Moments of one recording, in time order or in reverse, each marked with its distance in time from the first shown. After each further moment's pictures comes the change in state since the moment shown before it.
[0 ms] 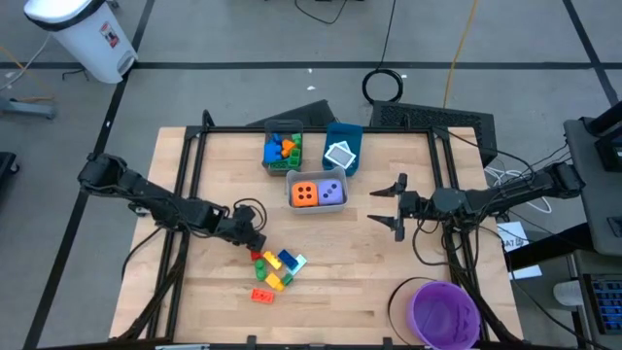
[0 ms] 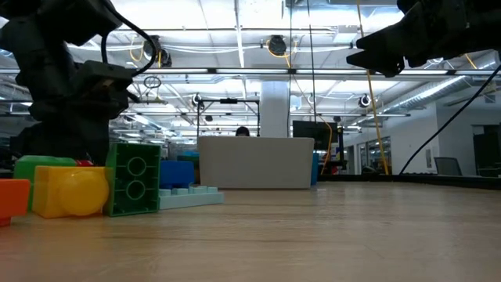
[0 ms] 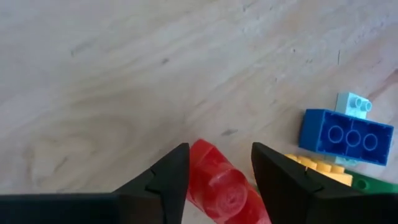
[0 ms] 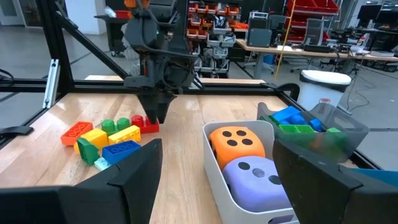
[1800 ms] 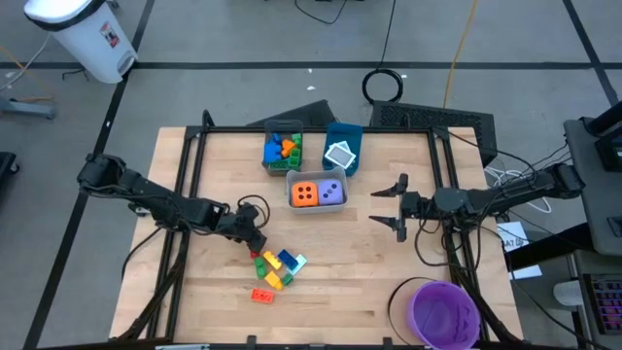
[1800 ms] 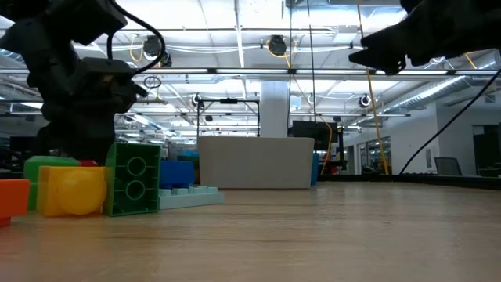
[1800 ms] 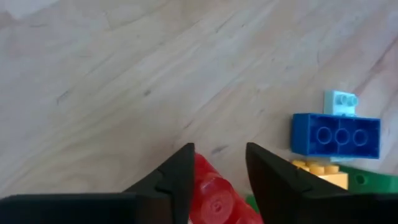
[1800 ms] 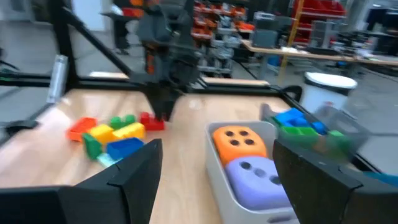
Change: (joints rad) left arm 0.037 -0.007 0.001 0.035 -0.002 0.175; right arm 0.000 -0.034 0.000 -0.037 -0.022 -0.022
